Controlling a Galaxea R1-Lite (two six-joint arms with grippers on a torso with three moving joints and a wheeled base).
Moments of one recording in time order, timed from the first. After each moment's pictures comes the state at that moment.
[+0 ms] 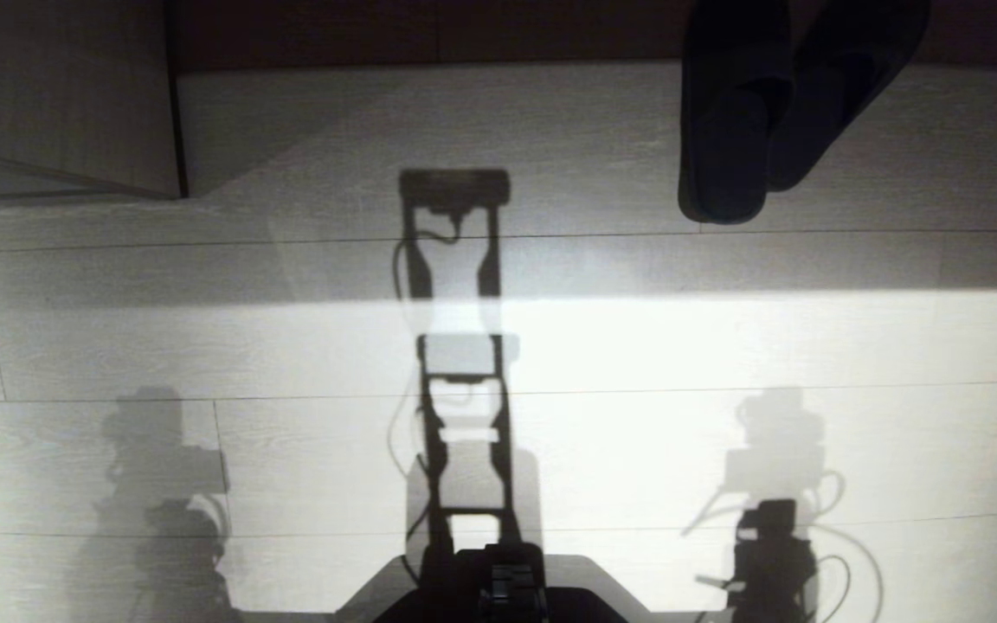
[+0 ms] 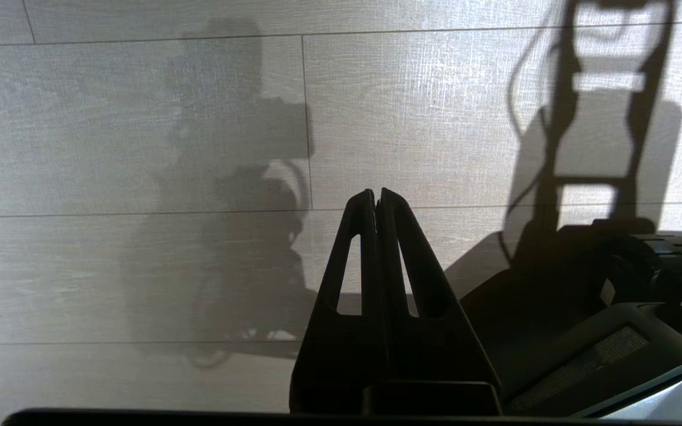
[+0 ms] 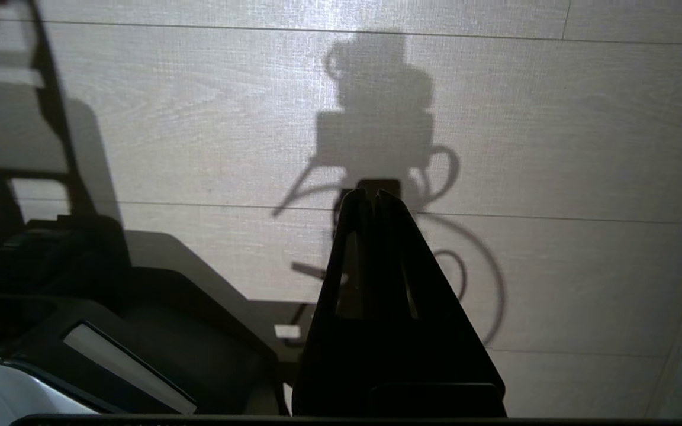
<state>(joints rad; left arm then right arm) 0.00 0.00 0.00 0.00 0.00 -0.01 0.00 0.00 0.00 -0.01 0.00 0.00</state>
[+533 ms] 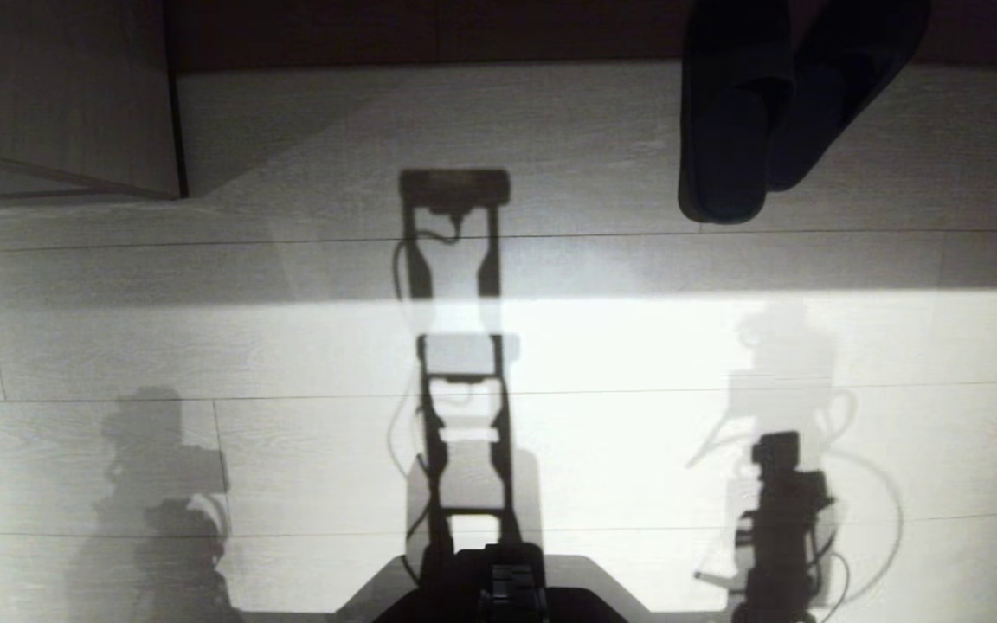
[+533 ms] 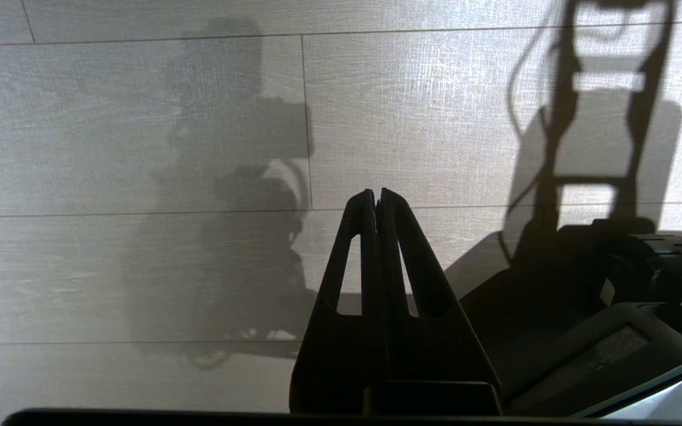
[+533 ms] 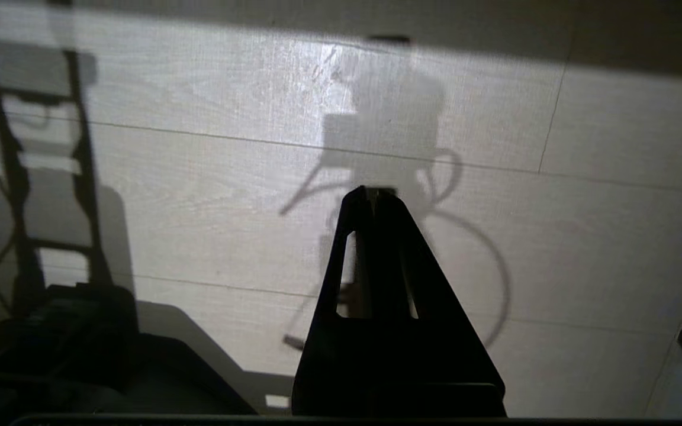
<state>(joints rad) 0.00 0.00 0.00 0.00 0.00 -0.01 0.02 0.30 -0.28 -0.10 0.03 -0.05</state>
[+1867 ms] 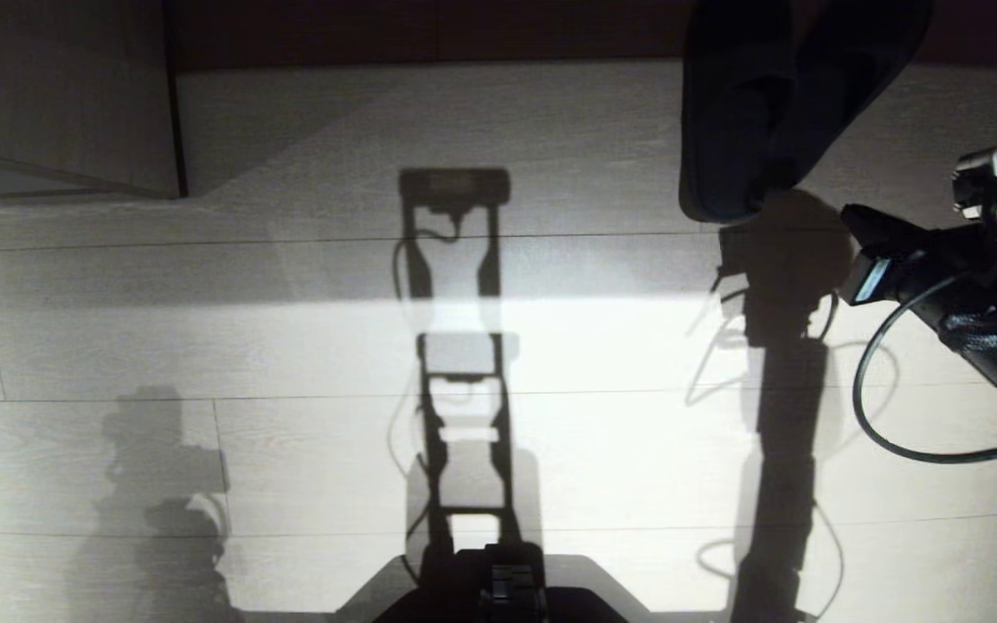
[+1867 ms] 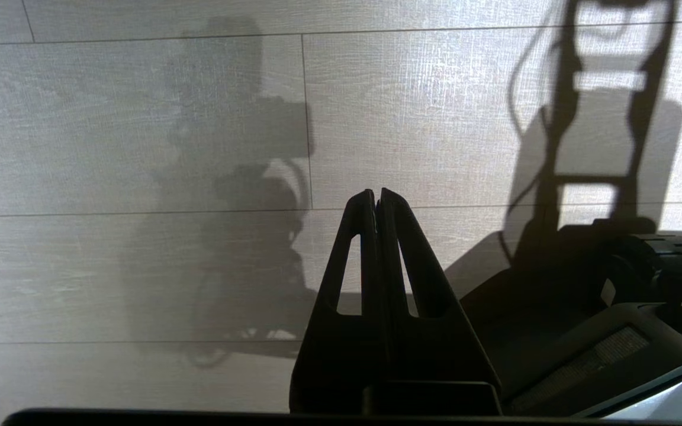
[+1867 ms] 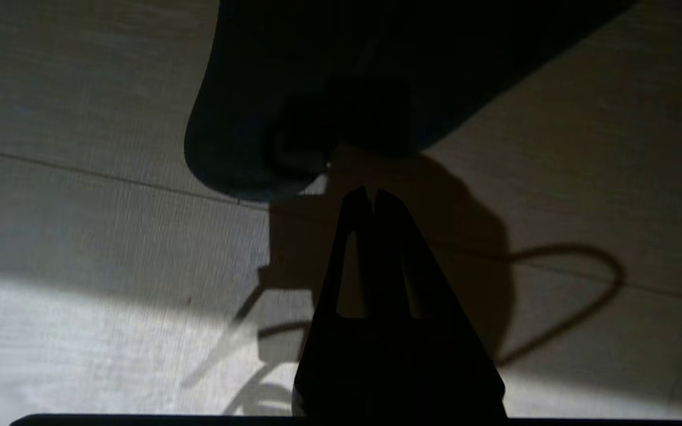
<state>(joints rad) 0.00 0.00 0.00 0.00 0.00 -0.01 0.06 1.58 -0.70 -1.17 0.01 -0.20</state>
